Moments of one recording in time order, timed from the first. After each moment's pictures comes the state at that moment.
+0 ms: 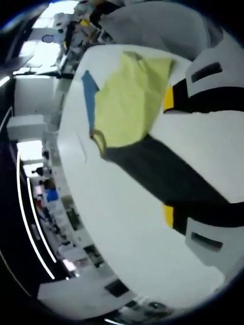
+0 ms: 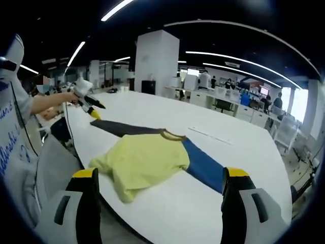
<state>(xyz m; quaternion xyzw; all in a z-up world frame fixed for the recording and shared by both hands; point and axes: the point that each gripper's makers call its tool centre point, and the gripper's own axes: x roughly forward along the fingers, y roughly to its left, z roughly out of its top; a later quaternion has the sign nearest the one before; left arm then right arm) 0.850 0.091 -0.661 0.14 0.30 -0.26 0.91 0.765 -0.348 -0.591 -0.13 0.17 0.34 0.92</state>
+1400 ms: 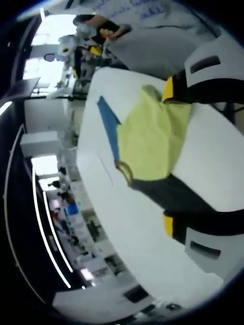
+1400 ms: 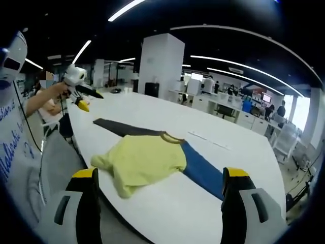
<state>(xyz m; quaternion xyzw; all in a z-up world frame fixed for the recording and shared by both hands) 0.780 0.002 -0.585 0.15 0.24 -0.32 0.91 0.753 -0.363 -0.578 -0.15 0.15 0.35 0.91</state>
